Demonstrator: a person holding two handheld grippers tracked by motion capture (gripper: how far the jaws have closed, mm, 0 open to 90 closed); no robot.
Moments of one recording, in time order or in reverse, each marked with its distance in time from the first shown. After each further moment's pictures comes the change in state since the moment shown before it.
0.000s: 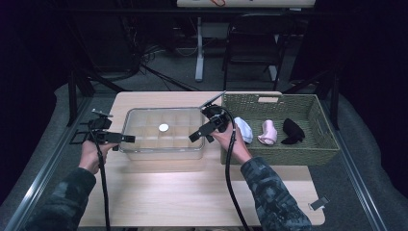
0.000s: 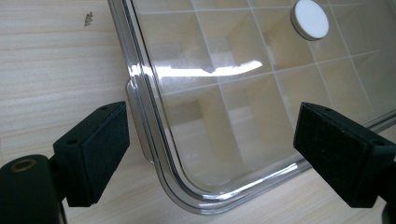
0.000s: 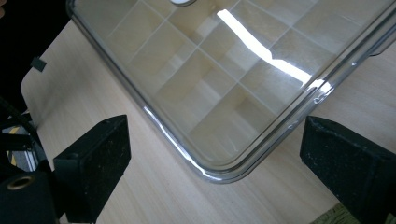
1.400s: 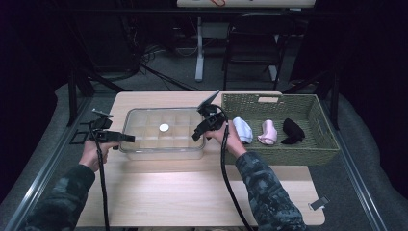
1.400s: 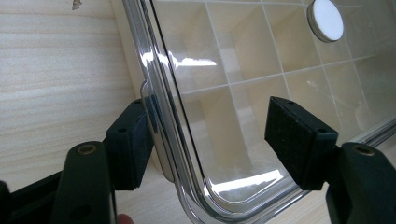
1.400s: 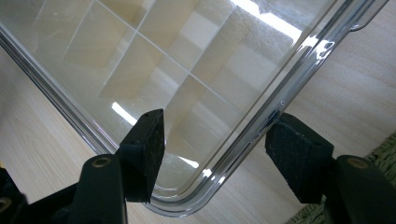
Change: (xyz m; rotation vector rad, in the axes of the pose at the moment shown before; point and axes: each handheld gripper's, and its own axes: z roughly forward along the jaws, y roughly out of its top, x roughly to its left) left arm 0.019 0.002 0.013 0.039 -0.072 -0.046; right arm -0.023 0.016 0.033 0.138 -0.089 0.128
